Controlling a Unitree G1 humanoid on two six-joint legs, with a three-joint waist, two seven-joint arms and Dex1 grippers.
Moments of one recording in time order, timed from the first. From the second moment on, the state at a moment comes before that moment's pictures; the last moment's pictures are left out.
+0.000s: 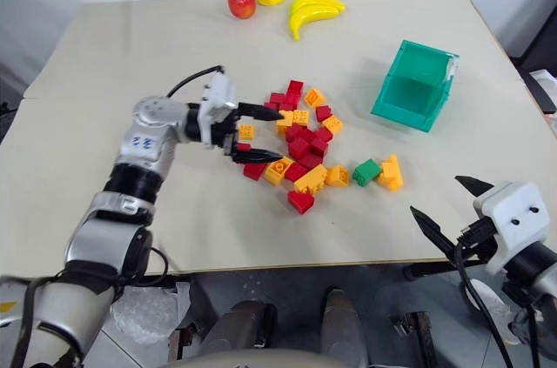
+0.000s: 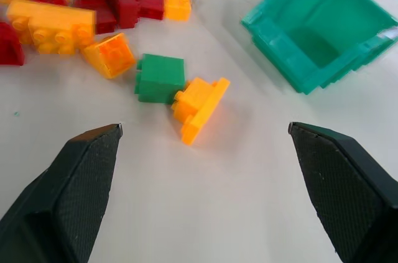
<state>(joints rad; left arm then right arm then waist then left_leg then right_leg) -0.90 0.42 -0.05 0.61 -0.23 0.08 -1.39 0.46 -0.77 -0.71 -0.80 0.53 0.56 0.68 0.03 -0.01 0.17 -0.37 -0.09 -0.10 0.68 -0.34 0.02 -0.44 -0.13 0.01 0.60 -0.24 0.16</state>
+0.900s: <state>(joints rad) -0.48 0.53 0.10 0.16 -0.47 0.16 -1.33 -0.74 -0.99 0.45 0.02 0.17 0.74 1.06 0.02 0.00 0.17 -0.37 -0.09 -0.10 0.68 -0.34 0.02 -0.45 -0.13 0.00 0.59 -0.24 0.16</state>
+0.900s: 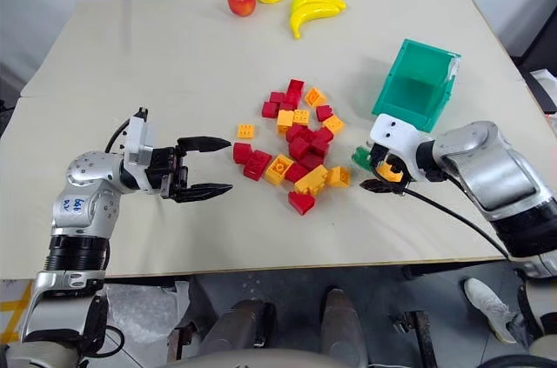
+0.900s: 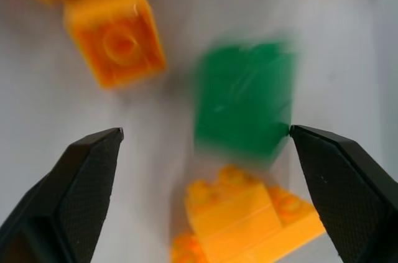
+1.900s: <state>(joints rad) -0.47 0.52 0.09 0.13 -0.48 0.16 -1.26 -0.75 -0.89 0.38 0.11 -0.05 0.61 1.10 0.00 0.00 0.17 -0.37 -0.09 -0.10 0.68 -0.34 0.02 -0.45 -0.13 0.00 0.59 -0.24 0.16</state>
